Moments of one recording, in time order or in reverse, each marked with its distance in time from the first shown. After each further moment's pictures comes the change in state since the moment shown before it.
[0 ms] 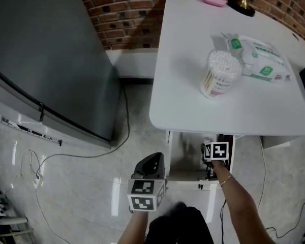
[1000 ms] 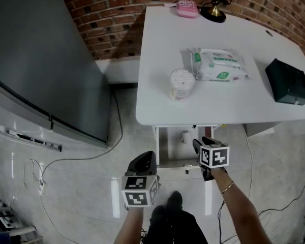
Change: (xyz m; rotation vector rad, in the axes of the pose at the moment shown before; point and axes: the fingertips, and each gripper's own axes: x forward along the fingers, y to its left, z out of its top) left arm -0.084 -0.054 0.064 0.005 0.056 -0.042; right arm -0.206 0.043 0.037 -0.029 -0.217 0.091
